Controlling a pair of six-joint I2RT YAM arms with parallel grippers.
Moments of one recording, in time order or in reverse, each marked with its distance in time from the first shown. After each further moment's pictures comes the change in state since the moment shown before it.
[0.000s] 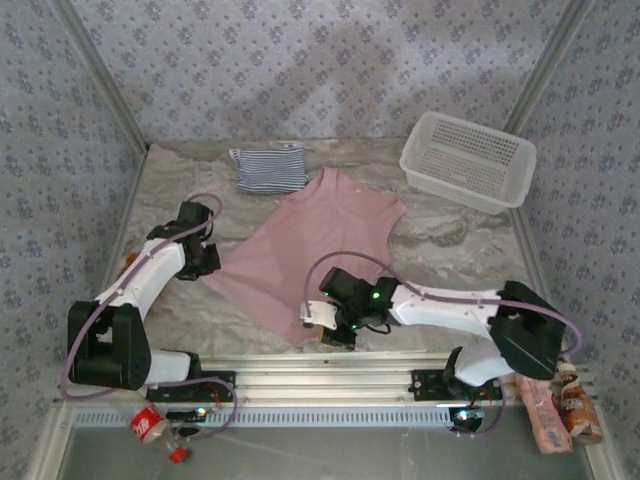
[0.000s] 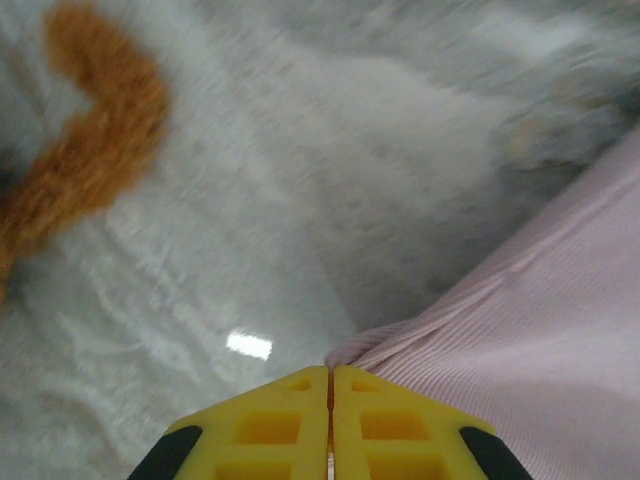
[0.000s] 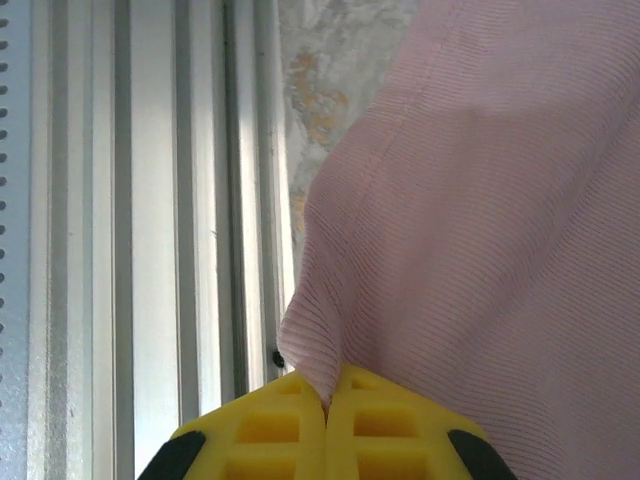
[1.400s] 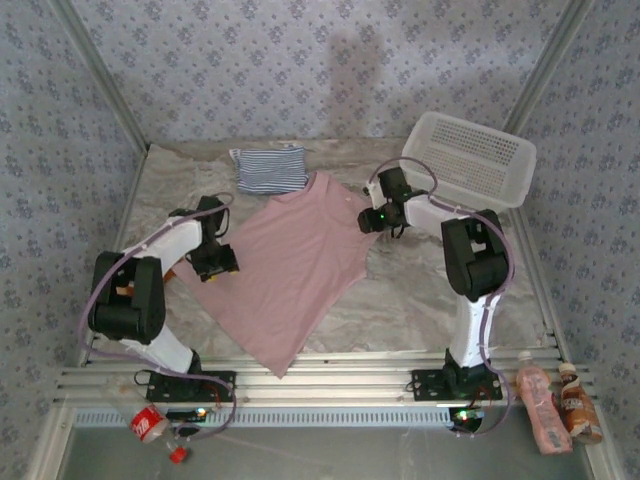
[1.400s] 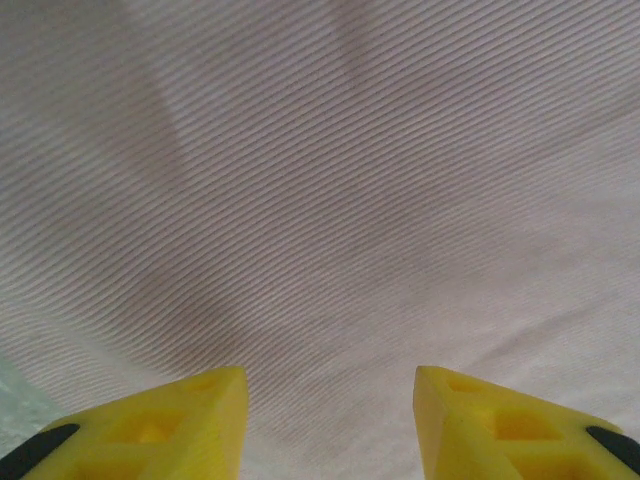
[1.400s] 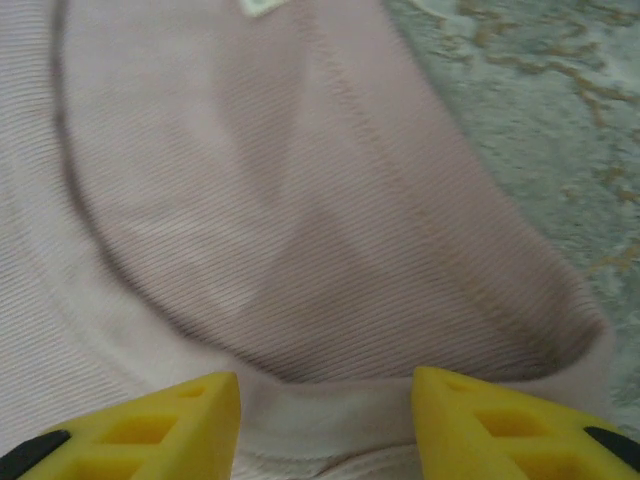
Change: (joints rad) left arm -0.053 0.292 0.135 -0.051 0.196 -0.106; right arm -0.774 0.529 0.500 0.083 0.230 0.340
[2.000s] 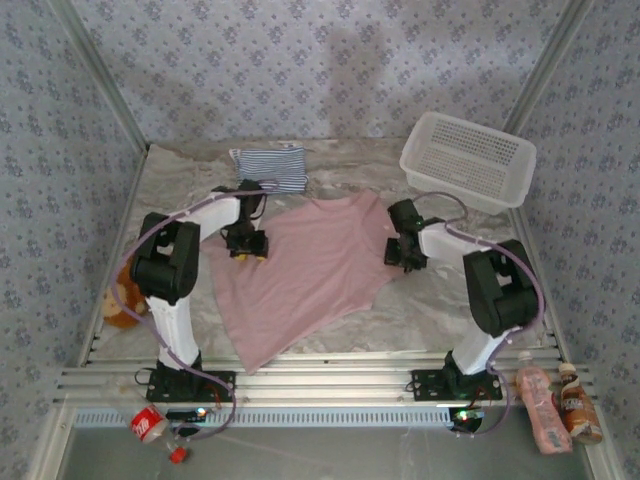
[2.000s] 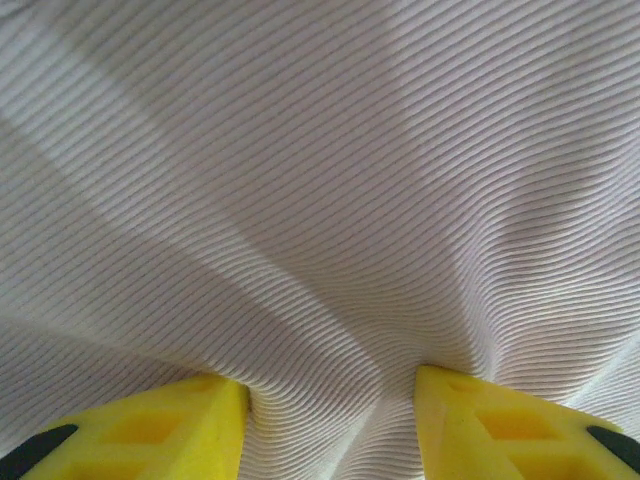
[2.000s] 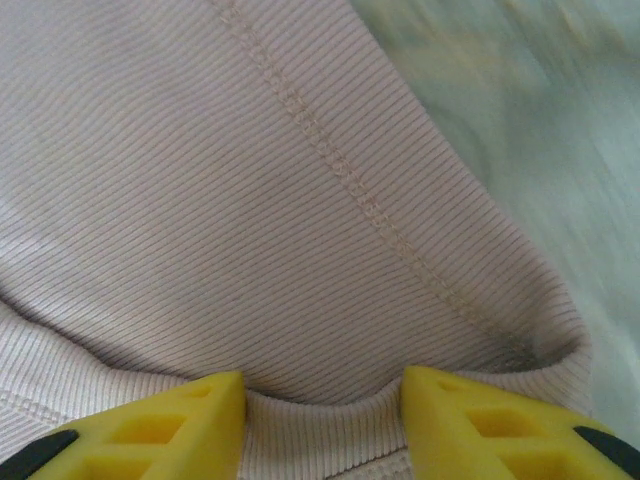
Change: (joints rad) left arm -0.180 0.341 0.356 -0.023 0.014 0.237; right arm 0.025 -0.337 -0.394 -0.198 0.231 0.517
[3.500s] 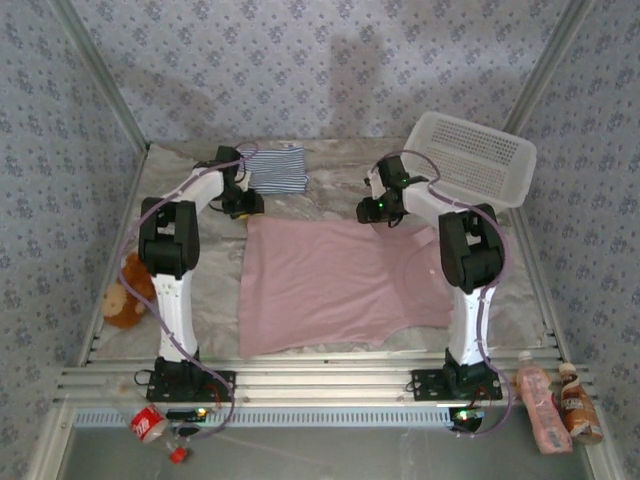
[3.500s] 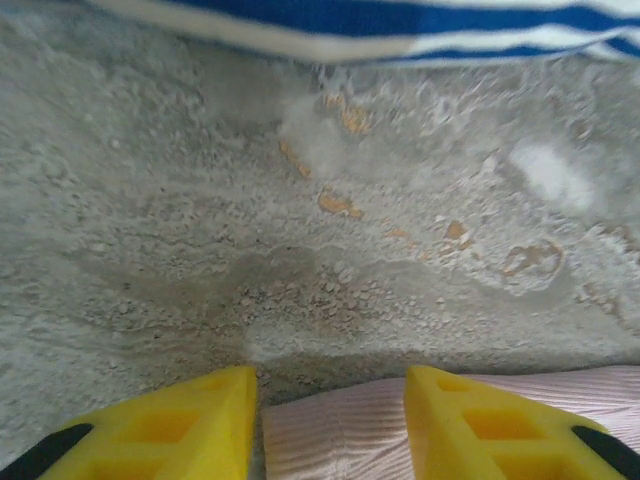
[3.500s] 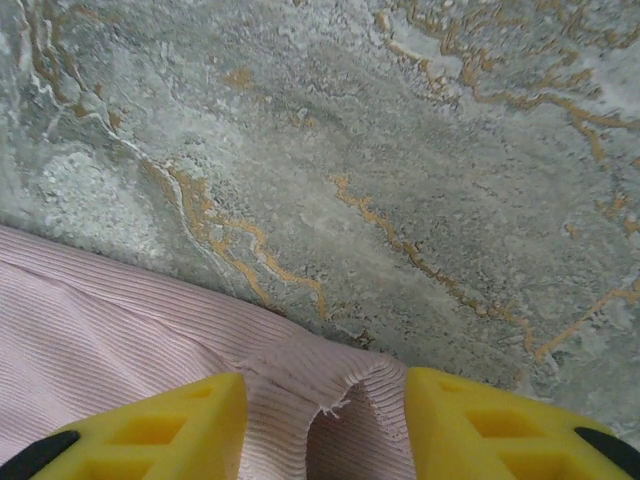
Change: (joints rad) left arm 0.201 0.237 0.349 0.128 0.212 0.037; right arm -0.044 0.414 0.567 0.050 -0.310 -0.429
